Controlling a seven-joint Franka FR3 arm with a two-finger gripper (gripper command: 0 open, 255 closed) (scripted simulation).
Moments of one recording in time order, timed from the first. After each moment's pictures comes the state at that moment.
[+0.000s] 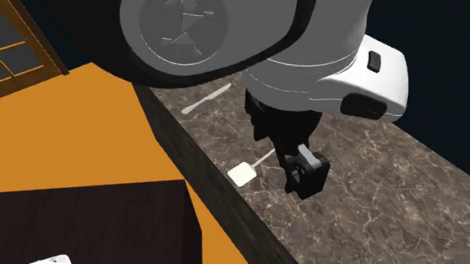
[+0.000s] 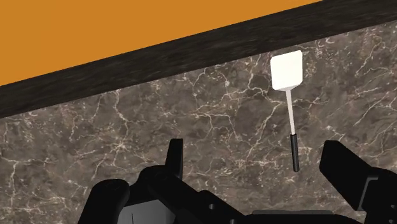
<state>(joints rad) 0.07 -0.37 0.26 -2.49 0.09 2.22 -0.06</state>
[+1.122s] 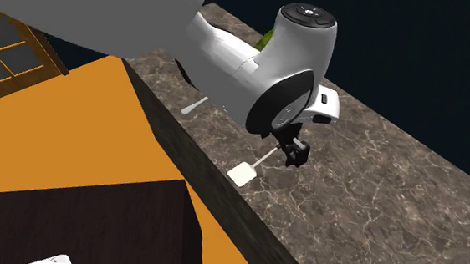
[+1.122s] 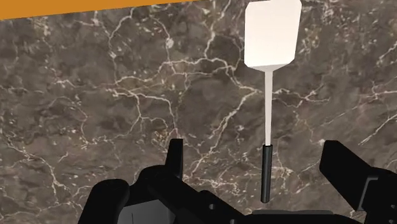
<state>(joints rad) 0.16 0.28 0.34 -2.28 -0.20 2.61 0.17</state>
